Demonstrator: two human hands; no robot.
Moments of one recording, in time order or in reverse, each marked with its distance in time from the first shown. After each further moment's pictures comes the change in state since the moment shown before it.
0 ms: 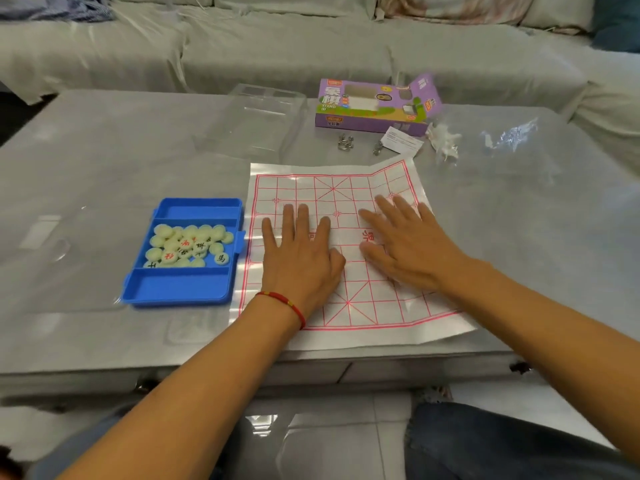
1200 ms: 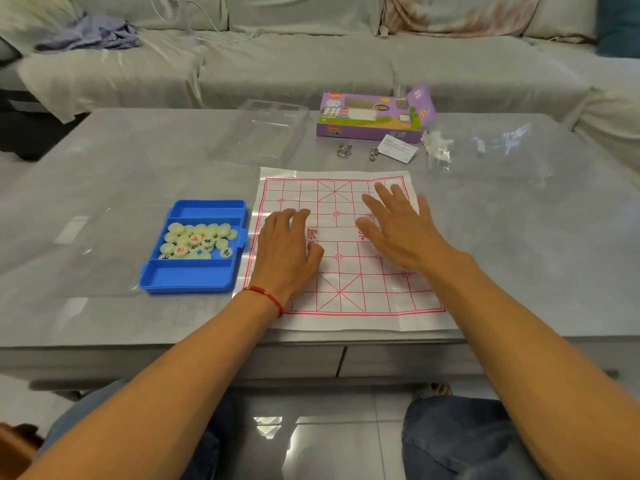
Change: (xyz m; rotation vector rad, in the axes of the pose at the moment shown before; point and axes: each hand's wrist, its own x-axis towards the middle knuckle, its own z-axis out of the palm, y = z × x) left_hand -0.010 -0.009 -0.008 -0.377 0.217 -0.045; right_hand 0.003 -0.003 -0.012 0.144 0.058 0.127
